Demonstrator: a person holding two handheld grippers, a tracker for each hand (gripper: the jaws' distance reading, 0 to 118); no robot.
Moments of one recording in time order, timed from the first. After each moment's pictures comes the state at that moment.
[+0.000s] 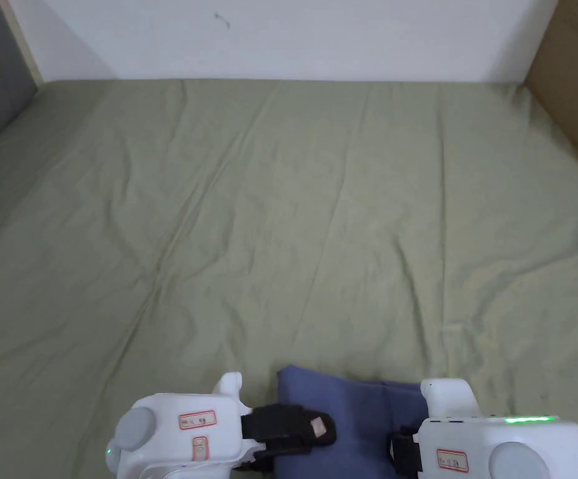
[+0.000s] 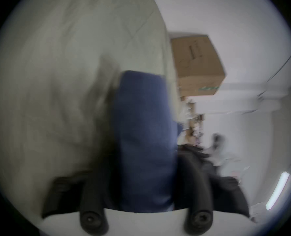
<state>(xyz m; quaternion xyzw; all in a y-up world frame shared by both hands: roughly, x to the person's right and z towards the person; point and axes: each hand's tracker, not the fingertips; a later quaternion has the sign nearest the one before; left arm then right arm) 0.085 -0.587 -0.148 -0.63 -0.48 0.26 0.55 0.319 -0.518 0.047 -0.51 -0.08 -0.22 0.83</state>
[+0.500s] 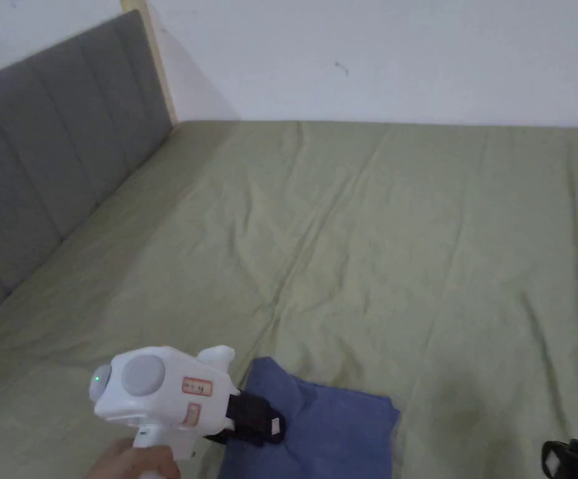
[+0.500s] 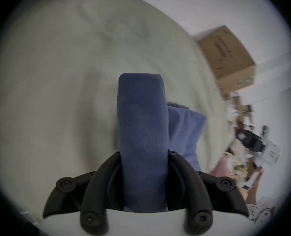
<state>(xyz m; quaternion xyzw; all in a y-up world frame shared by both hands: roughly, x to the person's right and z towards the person) -0.058 -0.494 -0.257 -0.60 -0.35 0.03 0.72 0.310 -0.436 0.048 -0.40 -0.12 -0.22 0.88</state>
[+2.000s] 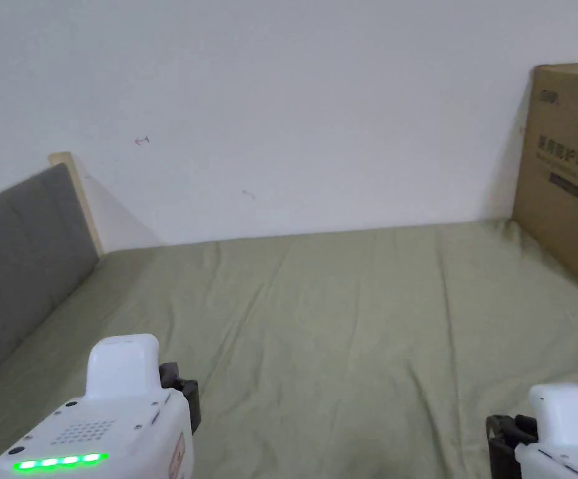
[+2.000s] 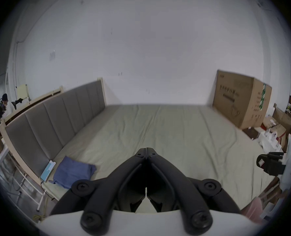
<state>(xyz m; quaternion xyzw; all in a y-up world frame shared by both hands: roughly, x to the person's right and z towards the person) 0.032 -0.287 -0.041 -0.16 -0.21 -0.05 0.96 0.307 -0.348 0.127 -0.23 -0.21 -0.08 0.95</state>
